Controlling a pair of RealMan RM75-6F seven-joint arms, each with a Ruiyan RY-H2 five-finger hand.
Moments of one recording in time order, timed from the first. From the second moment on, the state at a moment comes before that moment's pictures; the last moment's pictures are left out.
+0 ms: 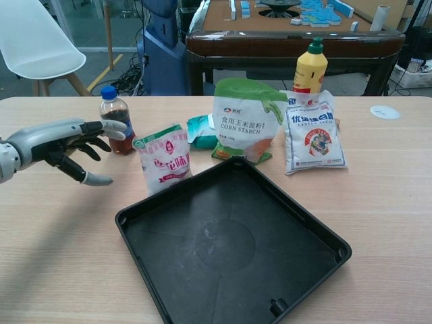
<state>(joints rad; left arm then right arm) -0.59 -1.52 -0.21 -1.40 1.21 0.84 -0.21 0.06 -0.98 0.08 -1.69 -1.54 1.54 0.03</state>
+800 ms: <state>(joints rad) -0.73 -1.75 -0.26 -1.17 1.13 0.74 -0.24 0.05 -0.98 0.08 -1.67 -1.51 1.54 0.05</state>
